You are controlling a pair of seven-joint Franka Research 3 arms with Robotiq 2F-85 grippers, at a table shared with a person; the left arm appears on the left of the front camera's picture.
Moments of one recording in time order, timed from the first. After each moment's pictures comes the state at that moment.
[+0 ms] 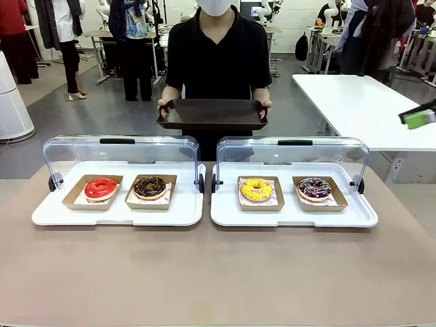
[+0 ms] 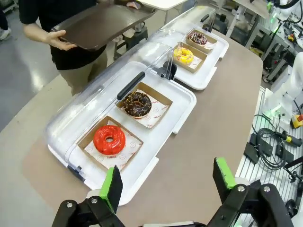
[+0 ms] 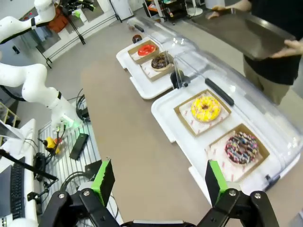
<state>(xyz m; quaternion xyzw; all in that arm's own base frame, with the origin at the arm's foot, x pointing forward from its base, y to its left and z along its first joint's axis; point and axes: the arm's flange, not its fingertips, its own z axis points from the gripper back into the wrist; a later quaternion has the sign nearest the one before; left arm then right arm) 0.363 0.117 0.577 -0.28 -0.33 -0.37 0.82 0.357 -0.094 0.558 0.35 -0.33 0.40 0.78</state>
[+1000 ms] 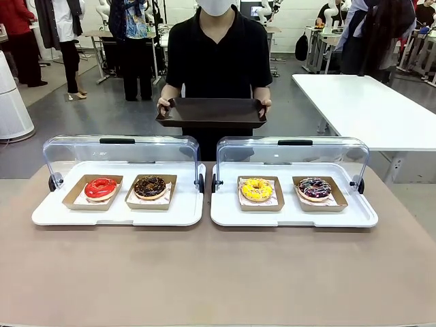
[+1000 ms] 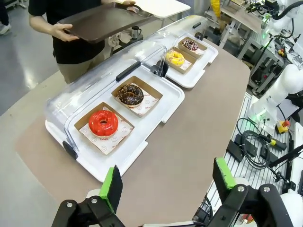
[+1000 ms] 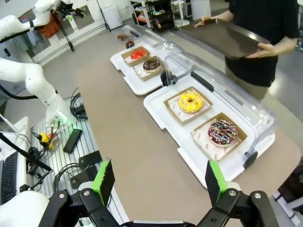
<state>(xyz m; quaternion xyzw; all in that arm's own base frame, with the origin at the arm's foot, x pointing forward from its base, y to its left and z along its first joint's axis) 0.316 0.184 0.579 -0.32 -0.34 -0.34 0.82 0.292 -0.173 0.586 0.32 -0.38 0.39 0.77</state>
